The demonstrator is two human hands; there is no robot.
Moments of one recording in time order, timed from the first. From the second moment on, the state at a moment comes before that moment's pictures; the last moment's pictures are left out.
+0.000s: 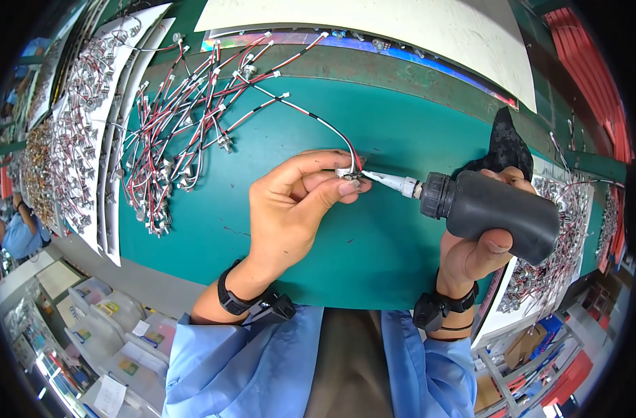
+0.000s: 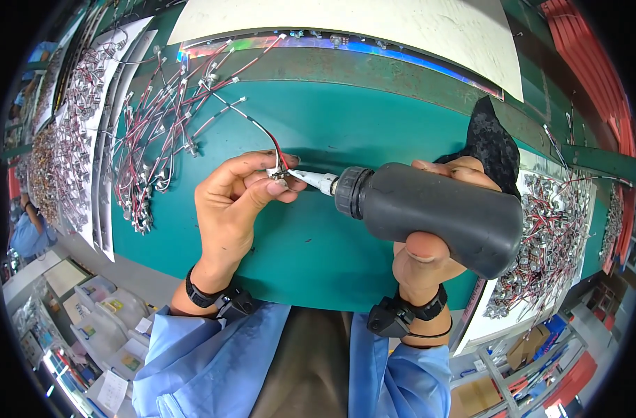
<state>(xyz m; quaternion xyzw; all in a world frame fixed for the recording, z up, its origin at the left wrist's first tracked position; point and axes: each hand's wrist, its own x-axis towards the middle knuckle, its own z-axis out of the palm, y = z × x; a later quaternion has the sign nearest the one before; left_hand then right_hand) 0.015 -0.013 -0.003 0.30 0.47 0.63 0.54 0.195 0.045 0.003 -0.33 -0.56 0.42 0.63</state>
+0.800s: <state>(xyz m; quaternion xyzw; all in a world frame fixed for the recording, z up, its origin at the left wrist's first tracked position) -0.108 0.142 0.121 0.51 0.64 0.57 0.13 0.209 0.081 -0.002 -0.45 -0.35 0.47 0.67</state>
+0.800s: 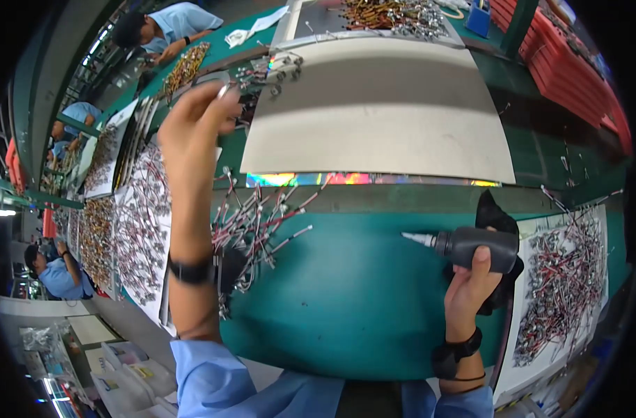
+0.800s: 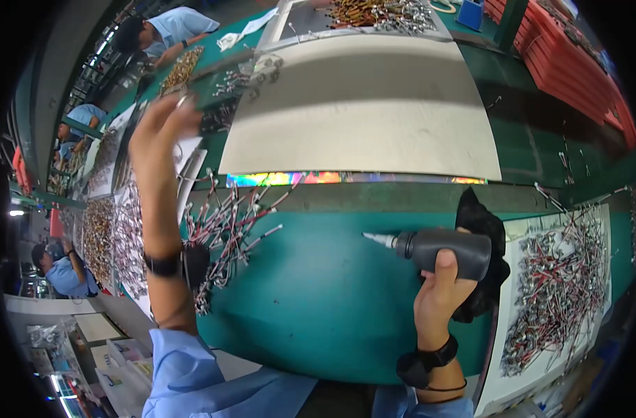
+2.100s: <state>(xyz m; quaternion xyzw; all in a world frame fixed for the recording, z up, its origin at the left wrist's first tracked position) -0.082 -0.090 0.016 0.50 0.79 0.36 0.06 0.194 0.079 0.013 -0.41 -0.34 0.52 0.67</state>
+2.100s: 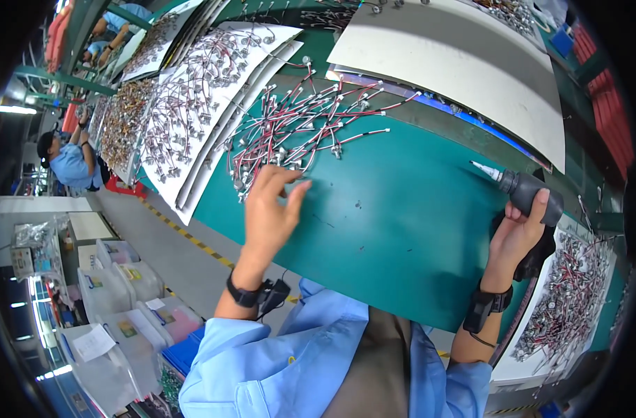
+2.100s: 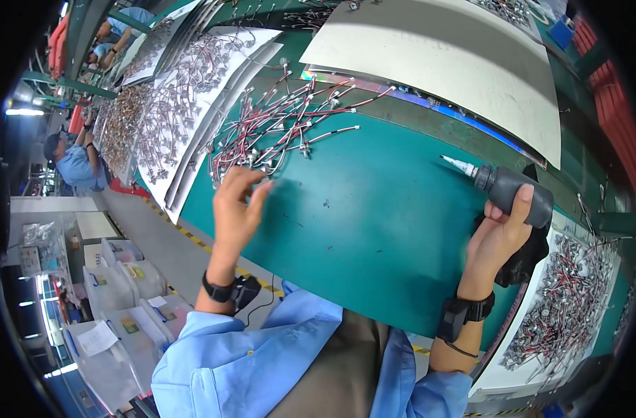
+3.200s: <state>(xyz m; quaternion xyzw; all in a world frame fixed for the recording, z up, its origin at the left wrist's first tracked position) 0.003 -0.009 0.019 0.30 0.50 0.61 0.53 0.194 0.063 0.019 -0.32 -0.35 0.56 0.68</state>
